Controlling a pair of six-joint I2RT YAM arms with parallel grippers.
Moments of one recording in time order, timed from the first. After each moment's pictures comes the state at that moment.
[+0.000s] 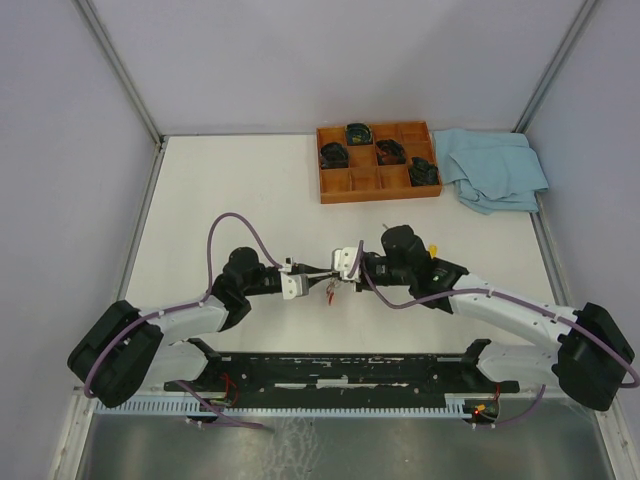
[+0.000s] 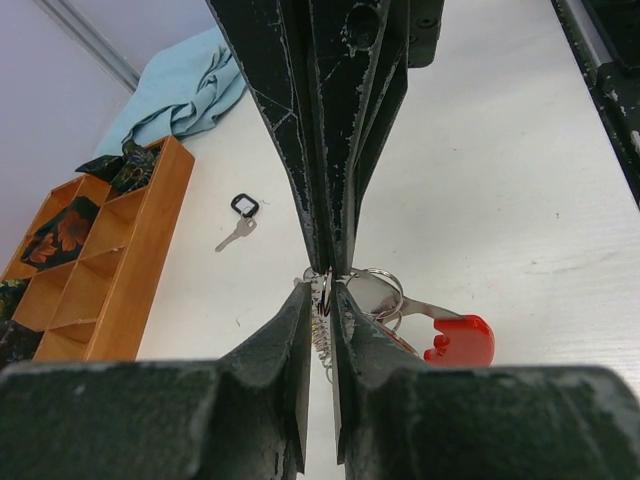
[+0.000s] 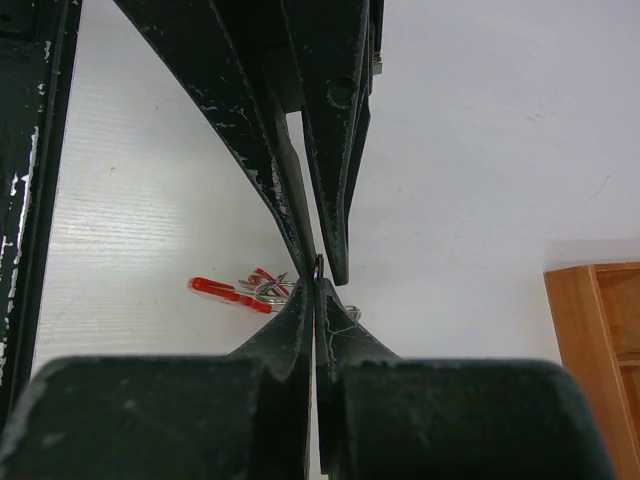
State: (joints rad) left arm -0.65 1.21 0.30 0.83 0.79 0.57; right arm 0.85 1.18 0.70 0.02 -0.48 -0.60
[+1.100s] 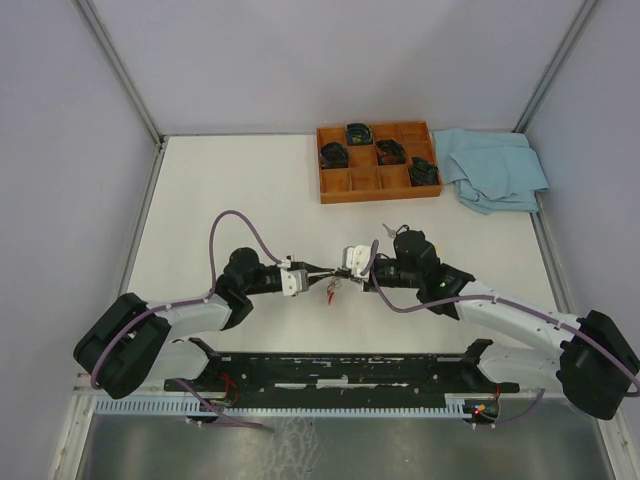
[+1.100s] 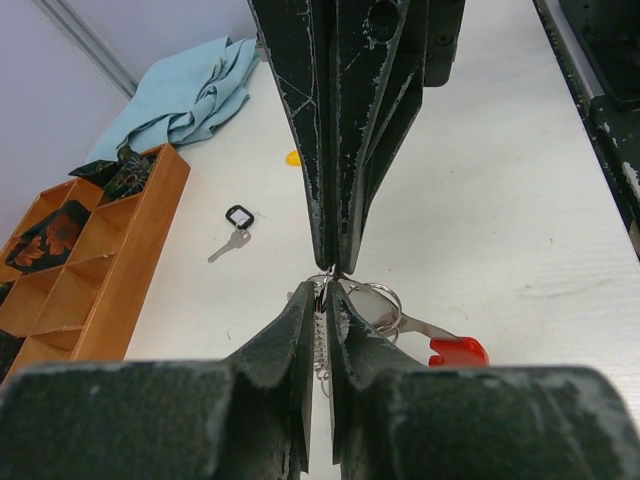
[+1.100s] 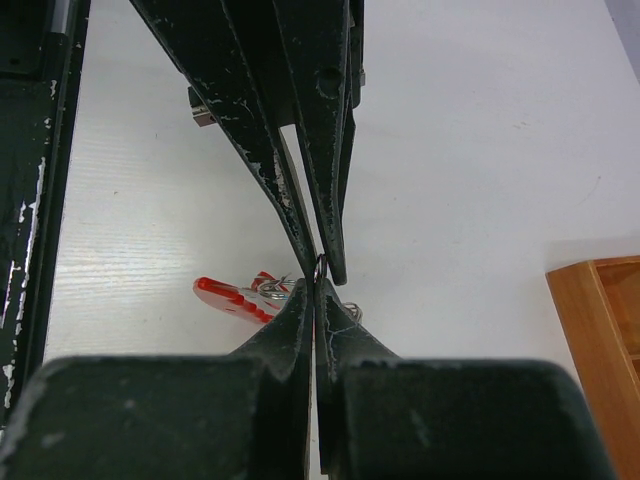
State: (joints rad) left arm -0.65 1.27 0.30 0.94 0.79 0.48; right arm 0.81 1.13 0.61 0.16 -0.52 -0.52
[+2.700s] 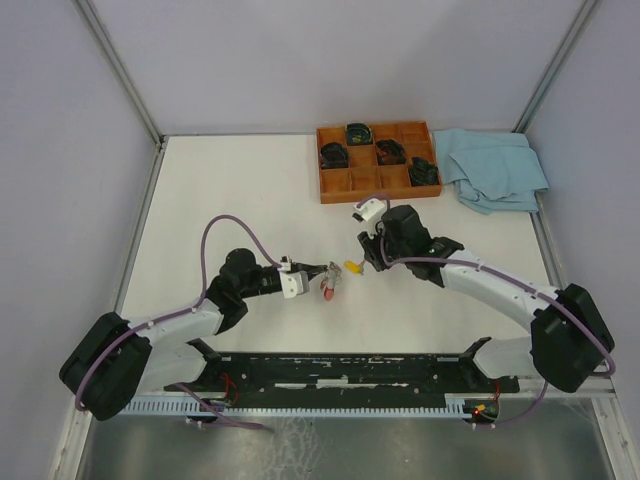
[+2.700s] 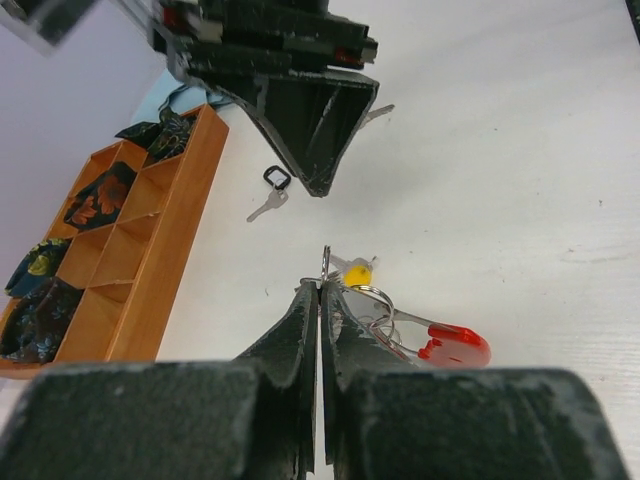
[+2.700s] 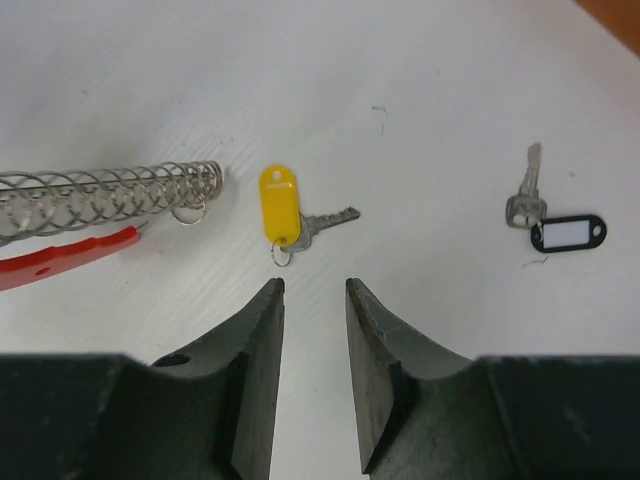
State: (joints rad) left arm -0.65 1.13 0.30 0.74 0.68 0.59; right arm 0.69 1.29 0.81 -0.21 -0.05 -0.08
